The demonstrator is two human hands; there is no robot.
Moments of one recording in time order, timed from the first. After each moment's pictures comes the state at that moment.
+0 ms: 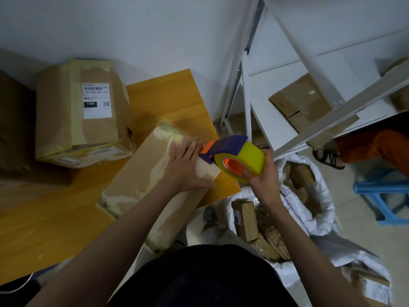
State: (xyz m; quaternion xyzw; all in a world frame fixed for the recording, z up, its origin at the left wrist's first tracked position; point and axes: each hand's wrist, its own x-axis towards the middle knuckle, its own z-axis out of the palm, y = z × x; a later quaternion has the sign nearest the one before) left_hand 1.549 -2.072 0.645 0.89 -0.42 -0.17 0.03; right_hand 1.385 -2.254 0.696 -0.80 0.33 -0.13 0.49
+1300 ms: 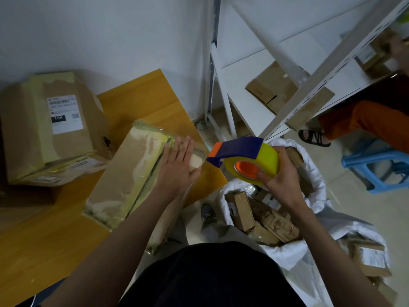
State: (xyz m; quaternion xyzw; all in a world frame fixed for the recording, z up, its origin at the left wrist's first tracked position) left_hand 1.521 -2.096 0.629 0.88 -0.47 -0.07 0.00; right_hand 1.310 -2.290 0.732 -0.79 0.36 -0.15 0.48
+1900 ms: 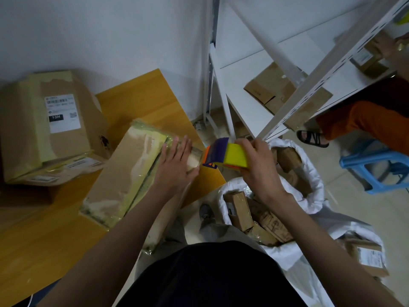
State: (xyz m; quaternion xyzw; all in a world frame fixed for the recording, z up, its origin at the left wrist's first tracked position) left_hand 1.524 -2.096 0.625 0.88 -0.46 -0.08 0.01; right_hand 1.350 -2.280 0.724 -0.95 0.22 -0.11 0.20
